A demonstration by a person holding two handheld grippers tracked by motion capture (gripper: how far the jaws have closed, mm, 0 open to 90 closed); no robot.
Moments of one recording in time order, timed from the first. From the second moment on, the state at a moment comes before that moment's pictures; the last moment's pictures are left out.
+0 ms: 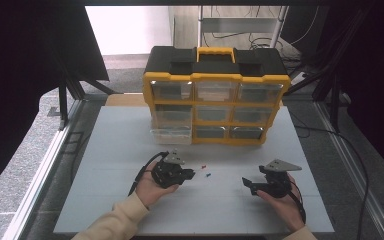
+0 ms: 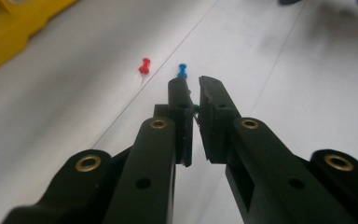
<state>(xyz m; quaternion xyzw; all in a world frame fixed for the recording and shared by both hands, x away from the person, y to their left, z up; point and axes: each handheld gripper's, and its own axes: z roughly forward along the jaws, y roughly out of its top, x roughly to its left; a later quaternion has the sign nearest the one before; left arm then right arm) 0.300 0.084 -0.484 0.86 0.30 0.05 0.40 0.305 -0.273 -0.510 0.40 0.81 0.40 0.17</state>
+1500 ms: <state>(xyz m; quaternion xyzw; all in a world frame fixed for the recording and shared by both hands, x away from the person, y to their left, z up) 0.351 0.147 -0.363 0.77 0.33 0.12 0.54 0.307 -0.272 -0.512 0.40 0.81 0.40 0.17</state>
